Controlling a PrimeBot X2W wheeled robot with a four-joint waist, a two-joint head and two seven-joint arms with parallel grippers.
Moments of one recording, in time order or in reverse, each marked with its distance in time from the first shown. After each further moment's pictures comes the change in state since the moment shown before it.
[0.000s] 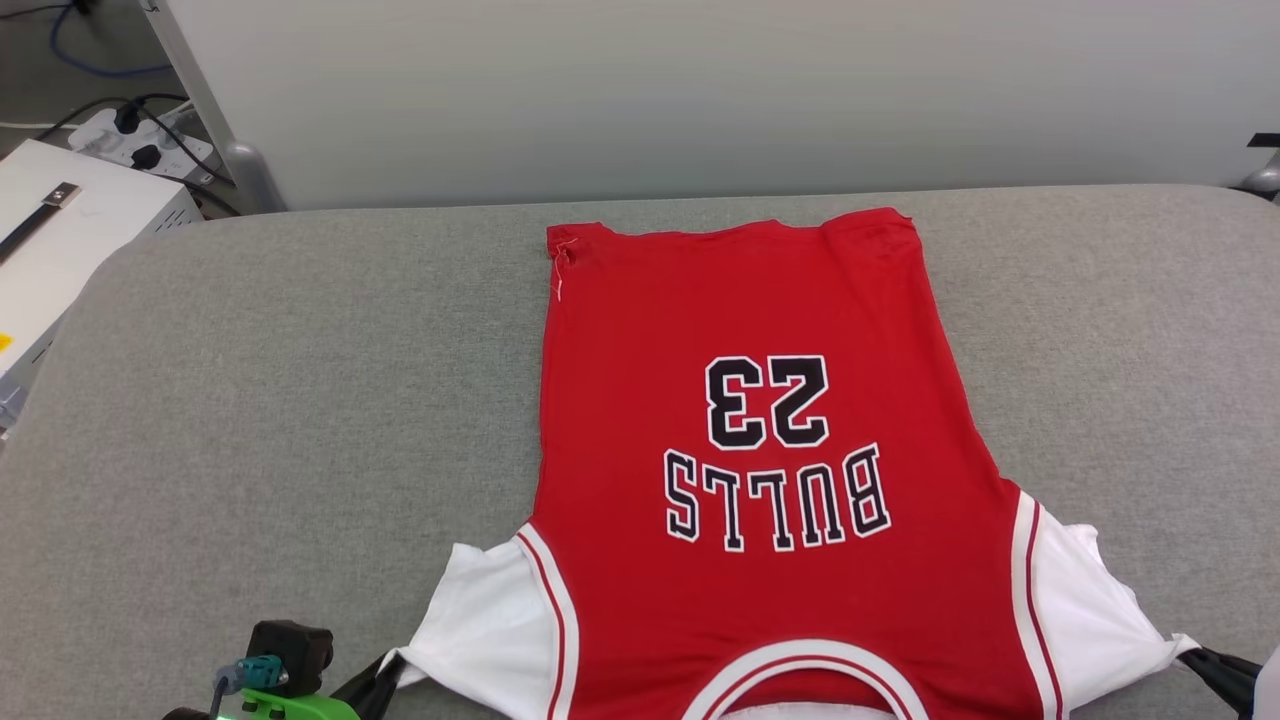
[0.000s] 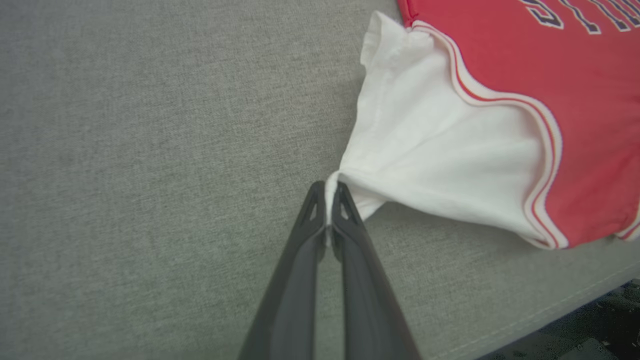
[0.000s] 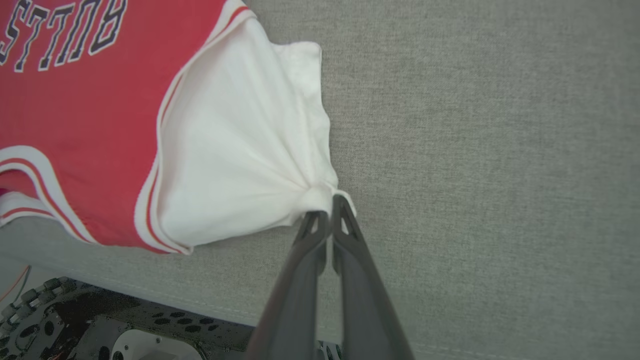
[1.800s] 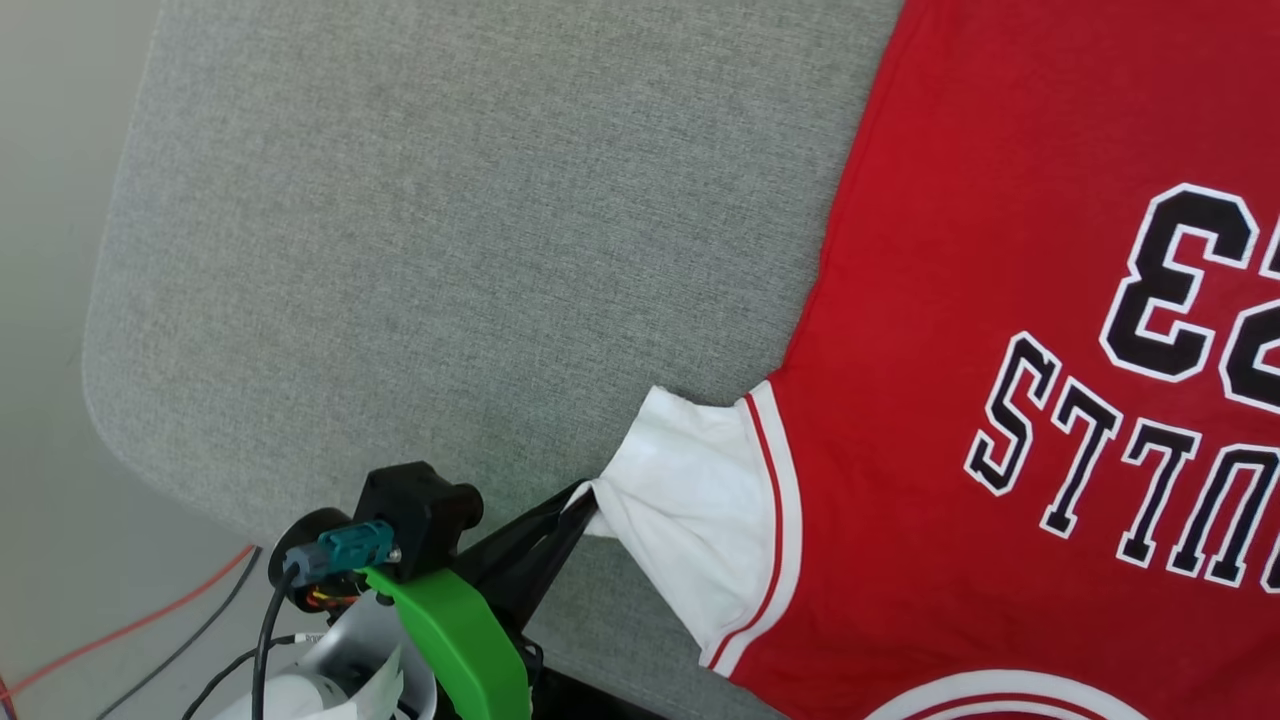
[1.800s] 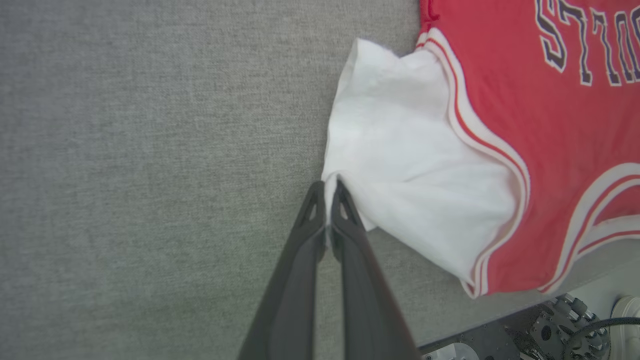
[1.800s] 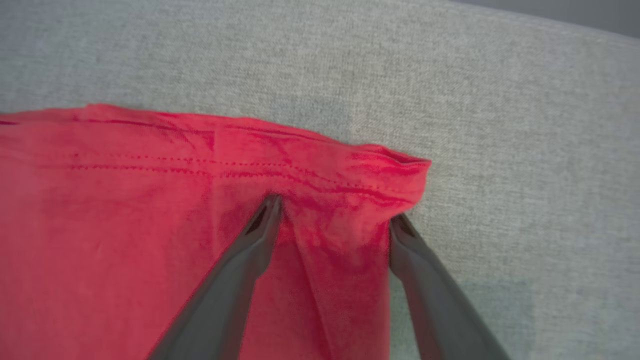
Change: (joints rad) left arm -0.163 0.034 -0.030 -0.698 0.021 0.108 0.268; right arm -1.039 0.263 -0.587 0.105 -0.752 -0.001 0.903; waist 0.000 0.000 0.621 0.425
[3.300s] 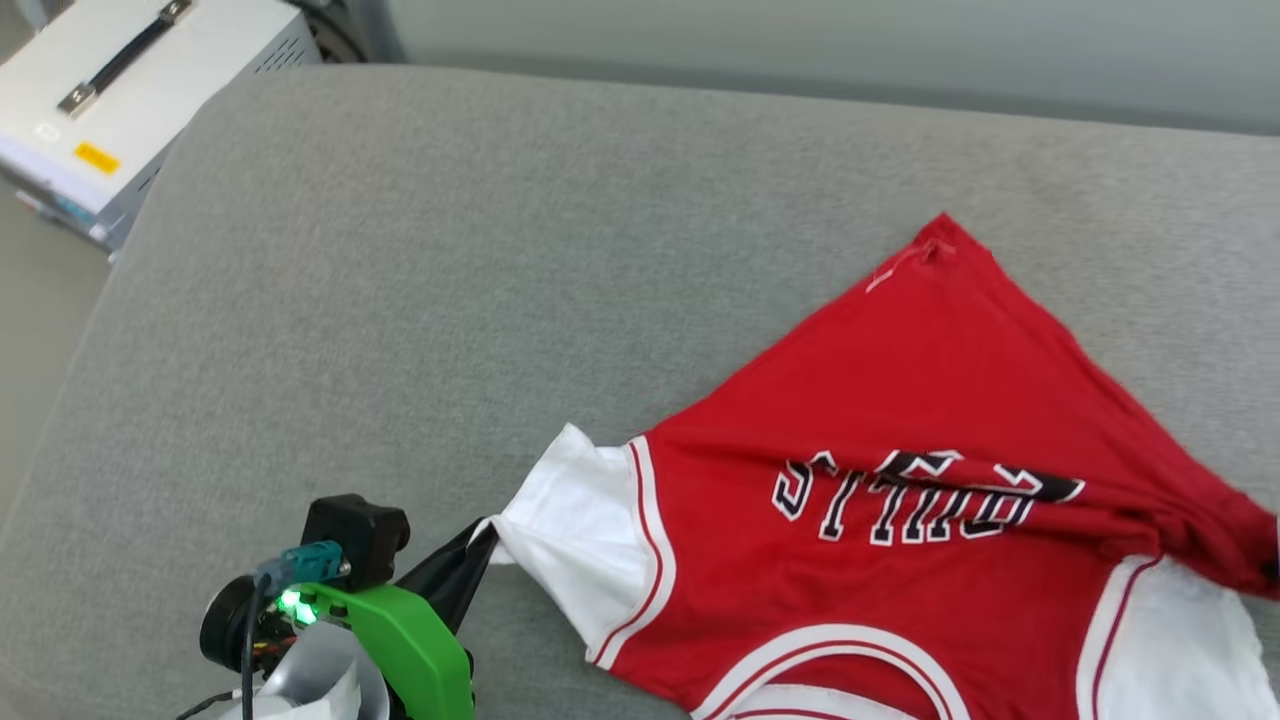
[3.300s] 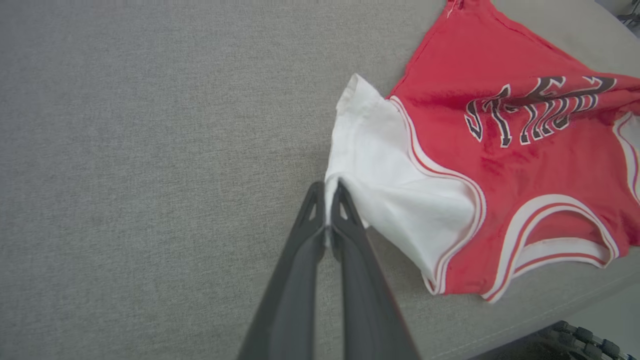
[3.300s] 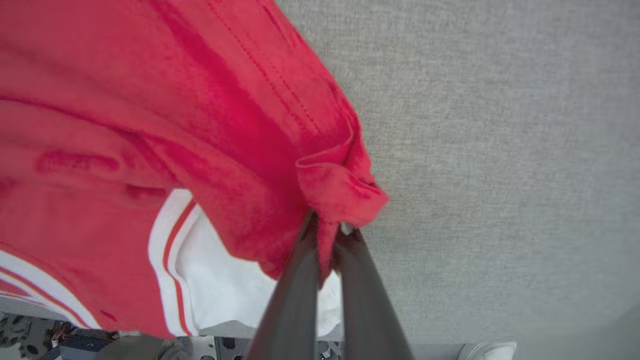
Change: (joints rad) left arm 0.083 0.019 0.036 0.160 -0.010 0.105 -0.036; right arm 0.831 0.096 0.015 -0.286 0.174 0.000 -0.005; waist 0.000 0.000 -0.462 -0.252
